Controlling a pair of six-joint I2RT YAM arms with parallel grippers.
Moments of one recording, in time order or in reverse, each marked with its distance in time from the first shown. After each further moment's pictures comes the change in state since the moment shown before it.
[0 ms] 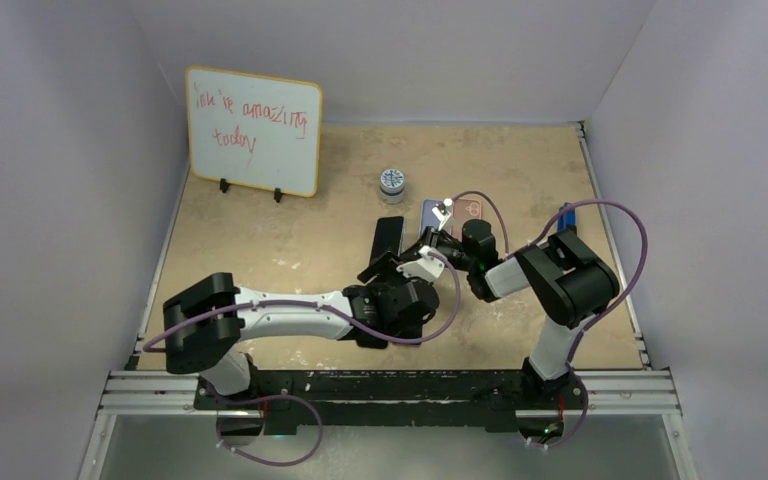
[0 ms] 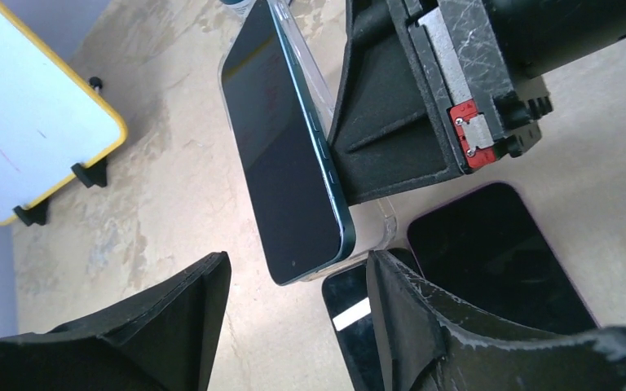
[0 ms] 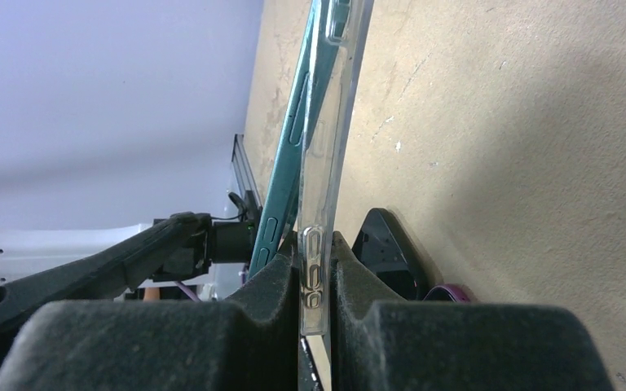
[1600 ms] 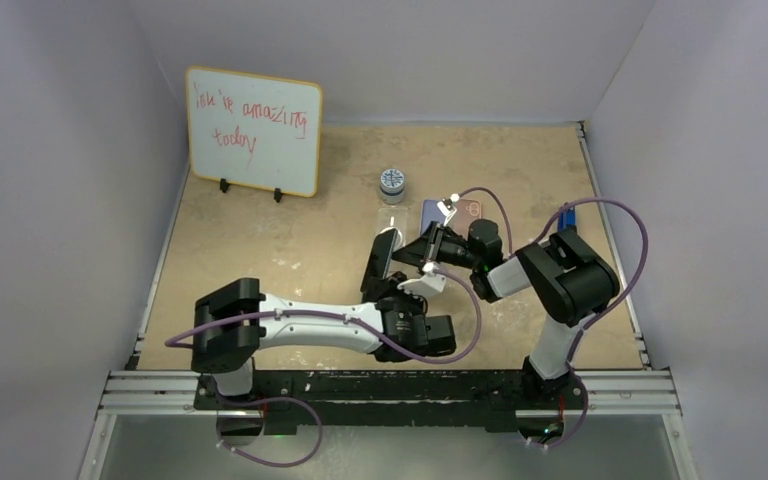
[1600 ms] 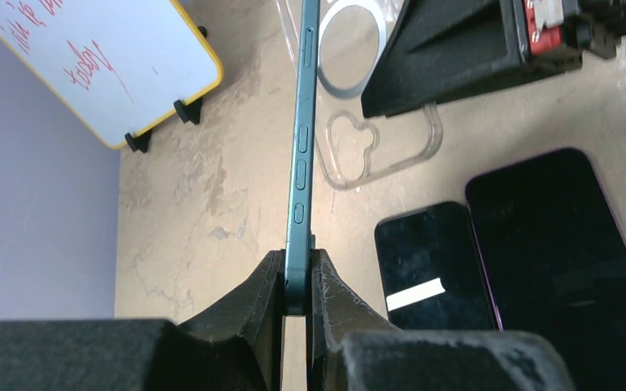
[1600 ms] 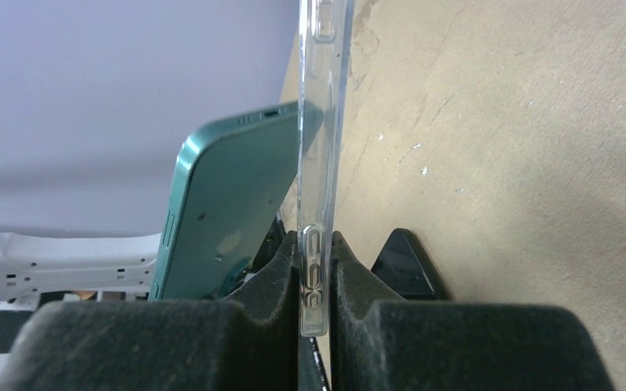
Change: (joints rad) left arm -0.129 0.159 0.249 -0.622 -0.297 -0.480; right arm -0.028 0.021 -0.013 0.159 -0.022 0.074
